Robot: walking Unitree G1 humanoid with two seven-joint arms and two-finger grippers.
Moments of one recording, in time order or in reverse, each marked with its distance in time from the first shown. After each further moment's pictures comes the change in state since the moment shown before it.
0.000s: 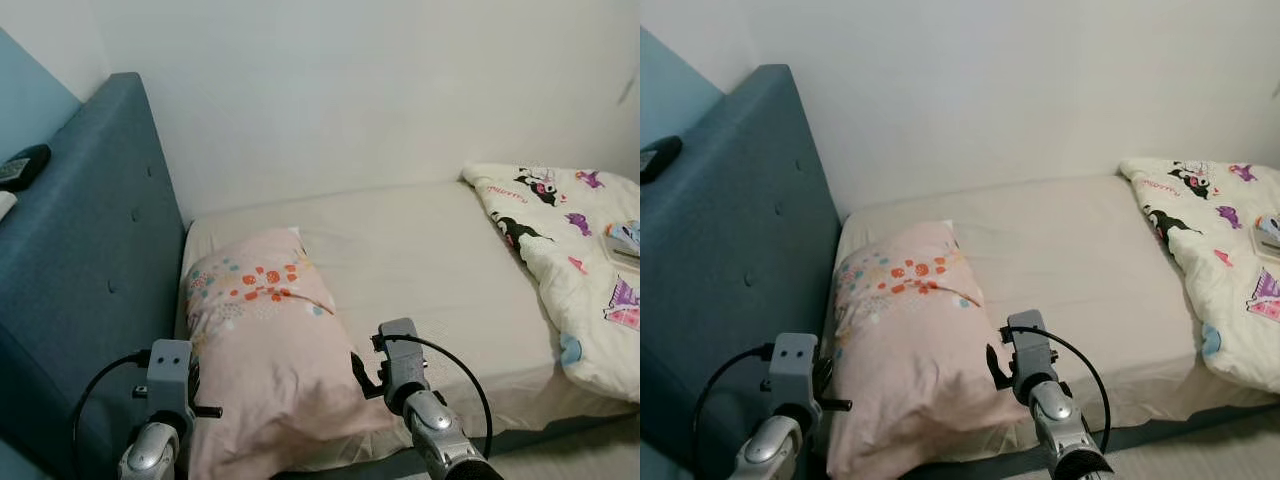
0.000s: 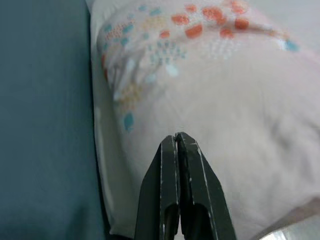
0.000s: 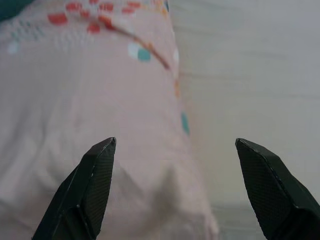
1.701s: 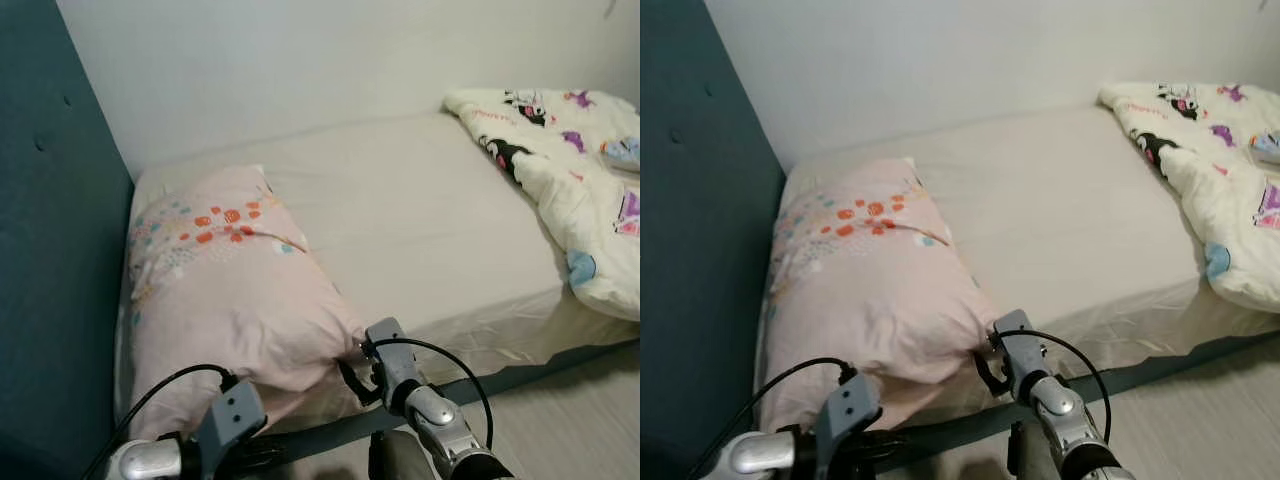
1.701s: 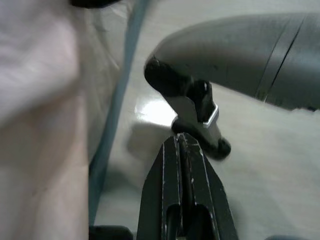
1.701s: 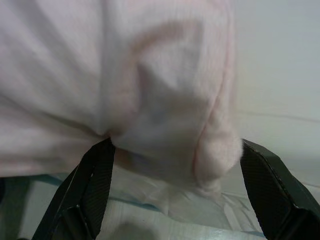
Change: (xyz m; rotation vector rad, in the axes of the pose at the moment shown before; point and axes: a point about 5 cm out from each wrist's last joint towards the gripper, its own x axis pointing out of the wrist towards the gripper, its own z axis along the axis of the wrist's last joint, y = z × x) left arm -0.052 -0.055 0.019 0.421 0.188 -1.110; right arm 0.001 0.005 0.008 -0.132 0.002 0.217
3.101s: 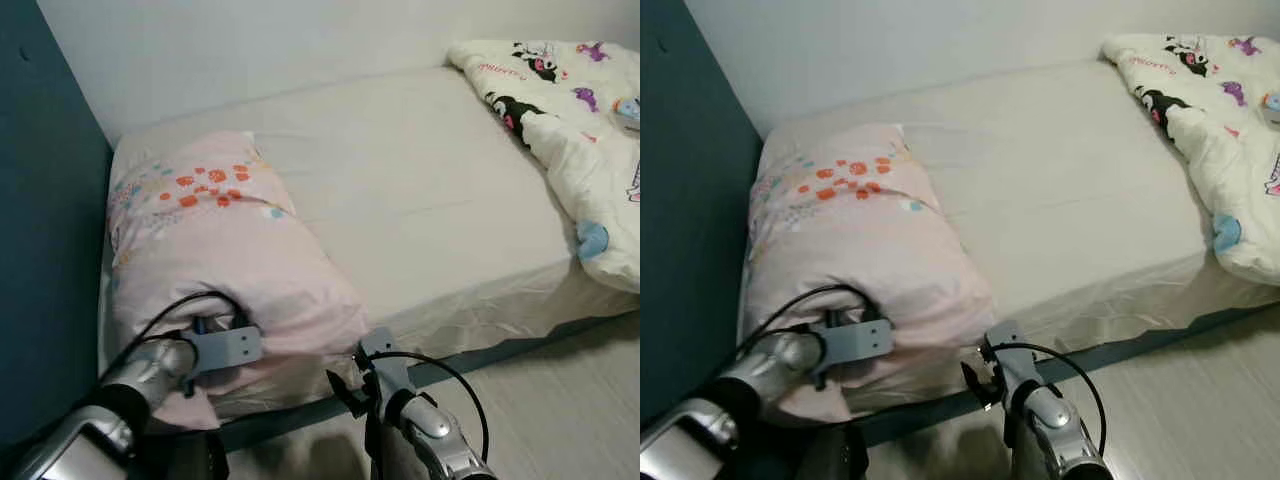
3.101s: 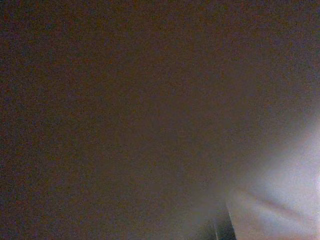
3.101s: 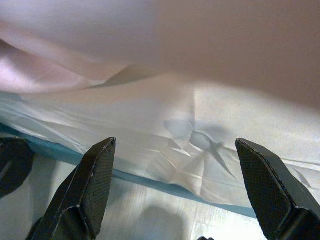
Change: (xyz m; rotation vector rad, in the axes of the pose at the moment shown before) left arm 0.018 0.132 0.015 0.608 0.516 0.518; right arm -0.006 0.018 -0.001 0.006 -0.041 0.074
